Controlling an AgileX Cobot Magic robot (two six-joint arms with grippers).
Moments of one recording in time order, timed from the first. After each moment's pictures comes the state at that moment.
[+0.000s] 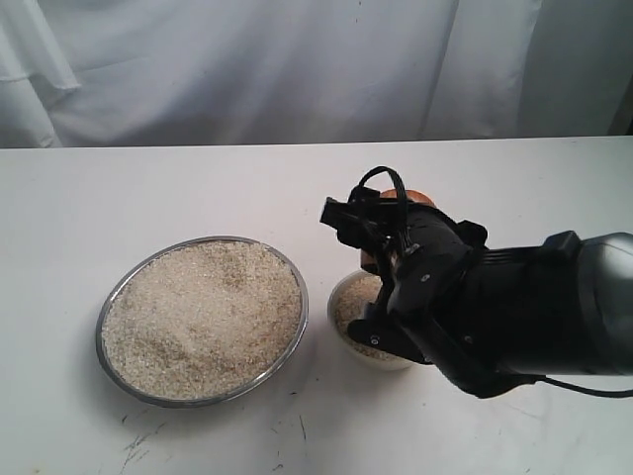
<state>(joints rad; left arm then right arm) 0.03 0.00 0.00 -0.01 0.33 -0.02 0.98 1.76 -0.86 -1.73 0.76 -0.53</state>
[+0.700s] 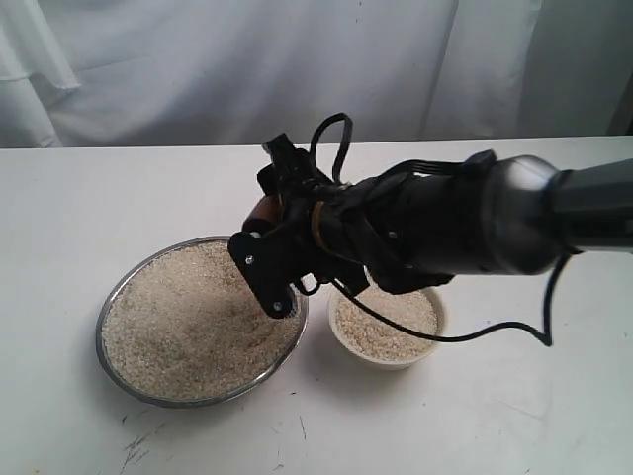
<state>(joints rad) 0.03 0.00 0.00 -0.01 0.33 -0.02 0.90 1.91 -1.16 -1.63 0.29 -0.01</state>
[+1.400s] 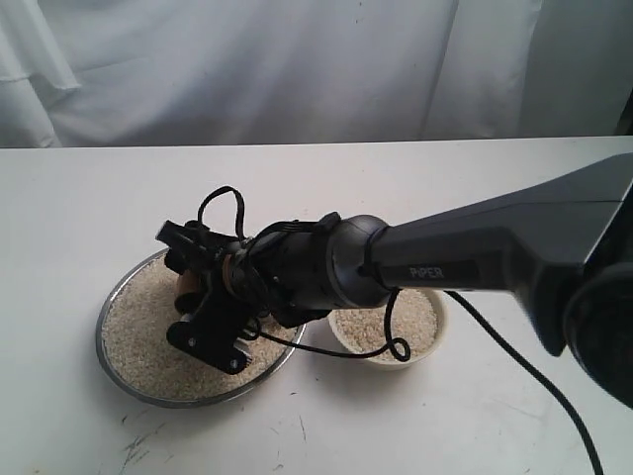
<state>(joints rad) 0.03 0.00 0.00 -0.01 0.33 -0.02 0.99 2.23 -1.44 -1.59 0.19 -0.45</state>
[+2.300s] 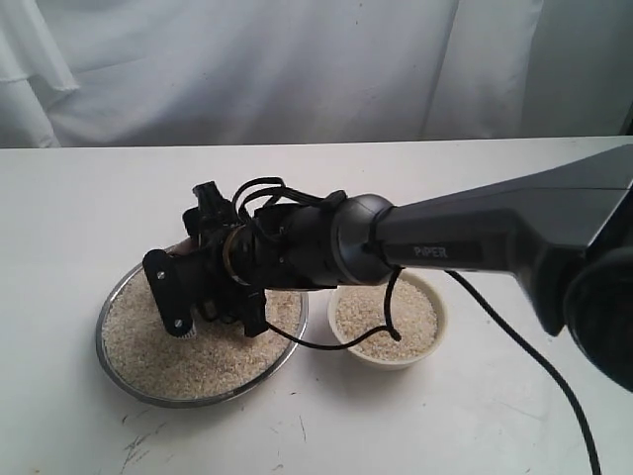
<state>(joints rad) 0.03 0.00 0.00 -0.01 0.33 -0.02 0.96 2.23 -1.50 -0.97 0.14 -0.38</state>
